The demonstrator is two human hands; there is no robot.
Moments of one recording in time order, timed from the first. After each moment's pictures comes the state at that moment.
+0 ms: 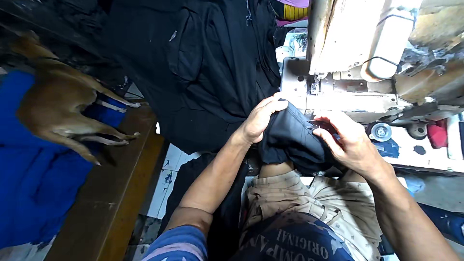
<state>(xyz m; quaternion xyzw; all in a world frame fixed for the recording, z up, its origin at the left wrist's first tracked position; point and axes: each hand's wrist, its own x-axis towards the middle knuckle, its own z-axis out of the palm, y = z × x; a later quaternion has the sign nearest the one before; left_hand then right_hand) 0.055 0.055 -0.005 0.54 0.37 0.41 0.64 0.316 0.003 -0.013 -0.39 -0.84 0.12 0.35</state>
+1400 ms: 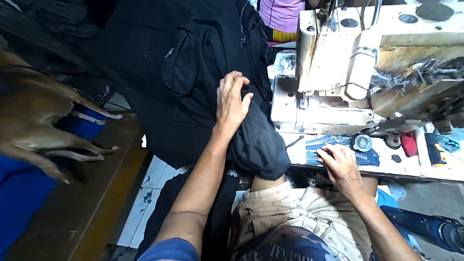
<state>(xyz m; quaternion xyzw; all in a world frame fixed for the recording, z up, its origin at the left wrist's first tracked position) -0.003 0.129 -0.004 0.75 0.56 0.34 -0.02 0.365 -0.034 -0.121 -0.49 -0.82 -0.03 0.29</state>
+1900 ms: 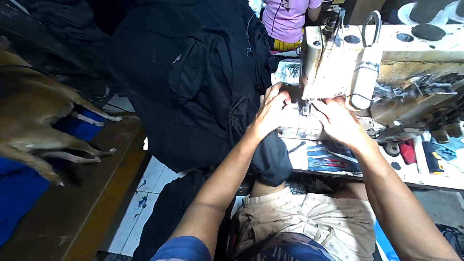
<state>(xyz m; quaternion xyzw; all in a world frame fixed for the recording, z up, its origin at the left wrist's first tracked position) 0.083 0.144 -0.017 0.82 0.47 0.31 0.10 0.340 0.091 -0.012 -0.52 -0.83 -0.01 0.21</state>
